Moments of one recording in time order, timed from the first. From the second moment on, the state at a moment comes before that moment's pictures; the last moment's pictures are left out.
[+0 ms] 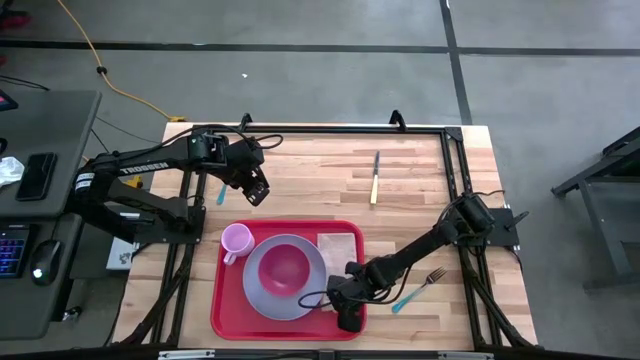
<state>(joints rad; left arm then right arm) 0.22 1.19 1.19 -1.15 -0.06 -0.54 0.51 2.08 1.38 -0.44 -0.05 0.76</state>
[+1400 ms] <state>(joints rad) 0.22 1.19 1.19 -1.15 -0.05 -0.55 0.47 1.93 1.38 -0.48 -0.07 1.02</state>
